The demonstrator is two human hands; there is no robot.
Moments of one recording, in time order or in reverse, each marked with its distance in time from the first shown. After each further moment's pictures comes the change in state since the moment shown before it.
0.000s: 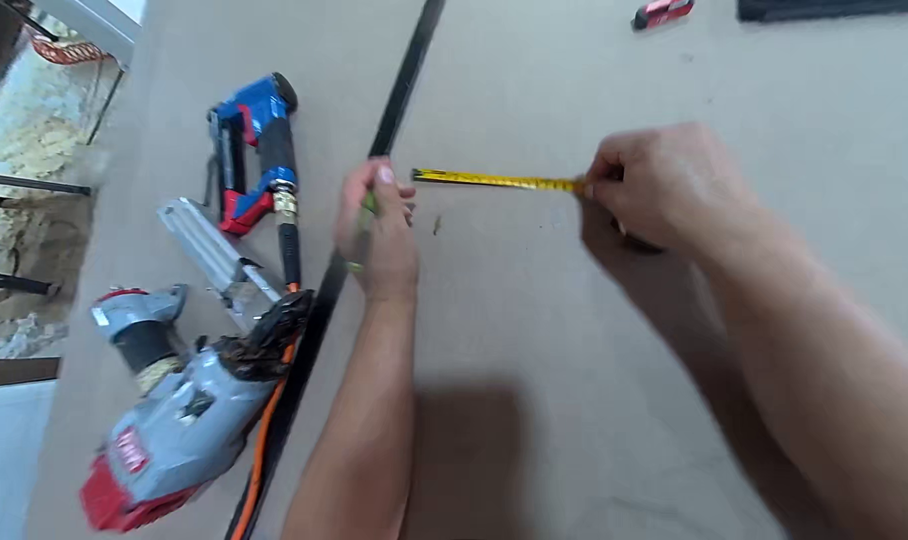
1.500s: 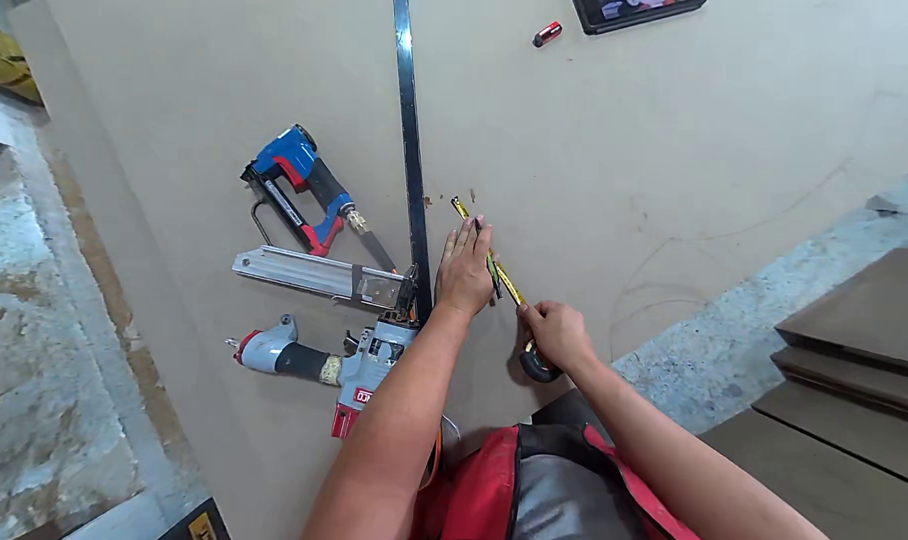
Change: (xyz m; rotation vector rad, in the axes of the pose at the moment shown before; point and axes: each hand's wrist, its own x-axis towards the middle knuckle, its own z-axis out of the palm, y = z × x) left_hand -0.039 -0.019 -0.105 0.460 -1.026 0.425; right_hand -0.187 -0.278 0.103 0.544 -0.203 1.060
